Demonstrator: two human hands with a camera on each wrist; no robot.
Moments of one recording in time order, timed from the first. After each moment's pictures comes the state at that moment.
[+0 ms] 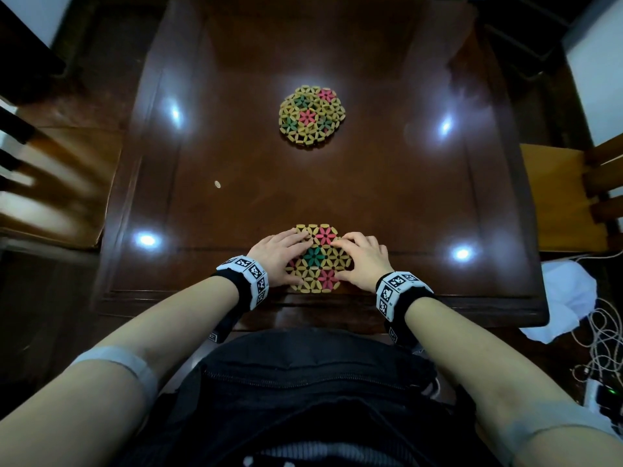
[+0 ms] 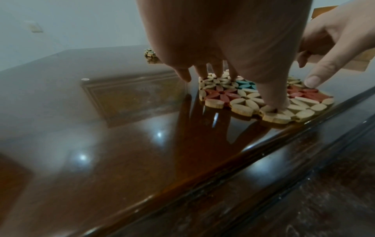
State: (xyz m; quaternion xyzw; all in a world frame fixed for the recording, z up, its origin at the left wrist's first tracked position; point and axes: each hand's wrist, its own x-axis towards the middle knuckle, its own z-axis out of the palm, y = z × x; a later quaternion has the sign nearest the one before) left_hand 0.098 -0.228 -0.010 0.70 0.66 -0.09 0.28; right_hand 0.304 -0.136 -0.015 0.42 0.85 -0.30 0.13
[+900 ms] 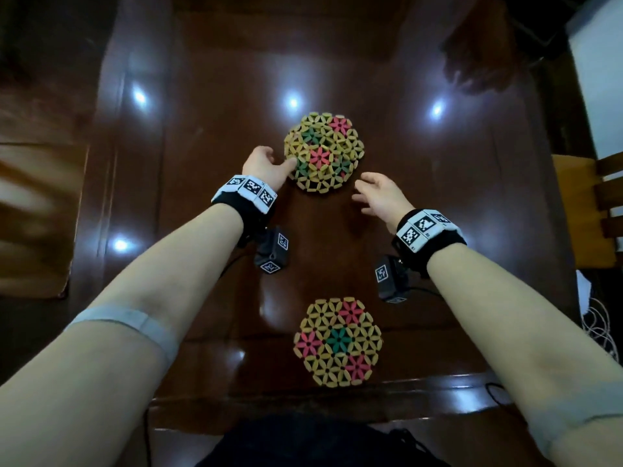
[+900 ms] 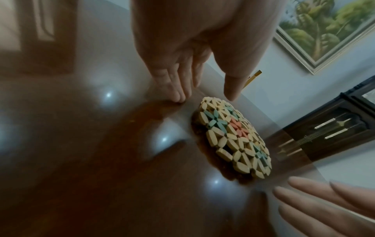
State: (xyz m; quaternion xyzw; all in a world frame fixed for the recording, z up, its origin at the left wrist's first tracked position) left_hand -0.051 0.010 -0.012 0.29 0.85 0.27 0.35; right_hand 0.157 0.062 -0.001 0.61 0.53 -0.59 -0.07
